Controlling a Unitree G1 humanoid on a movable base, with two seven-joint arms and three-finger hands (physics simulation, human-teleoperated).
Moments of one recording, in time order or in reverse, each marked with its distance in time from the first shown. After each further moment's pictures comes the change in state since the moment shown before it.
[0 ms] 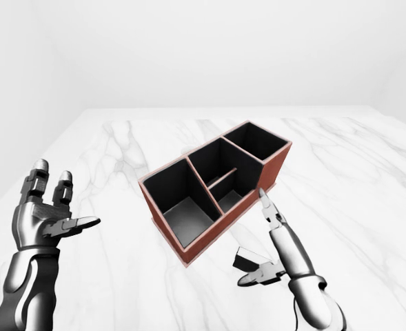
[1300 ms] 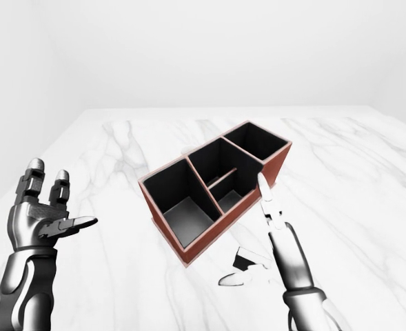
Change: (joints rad) left arm 0.003 0.001 0.010 -0.016 -0.014 0.000 0.001; right arm 0.104 0.036 0.131 -0.207 0.238 0.000 -0.143
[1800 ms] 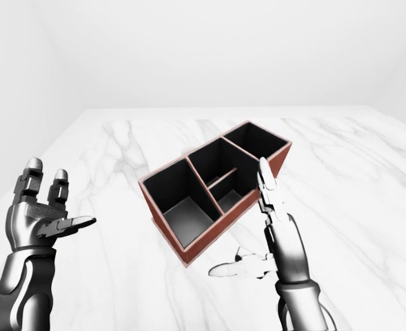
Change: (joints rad) left arm -0.001 0.002 0.006 -0.004 -0.009 0.000 -0.001; right arm -0.057 -0.070 0.094 -0.008 0.168 0.000 -0.163
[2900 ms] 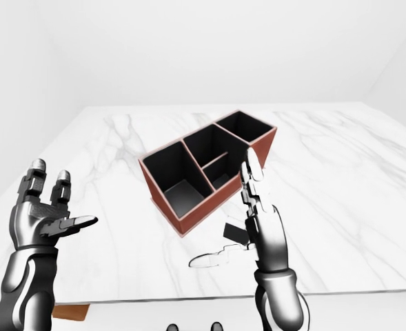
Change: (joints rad) left arm -0.007 0.003 -0.005 0.024 0.002 0.000 -0.001; right arm -0.075 -0.035 0.159 0.040 0.072 0.000 -0.163
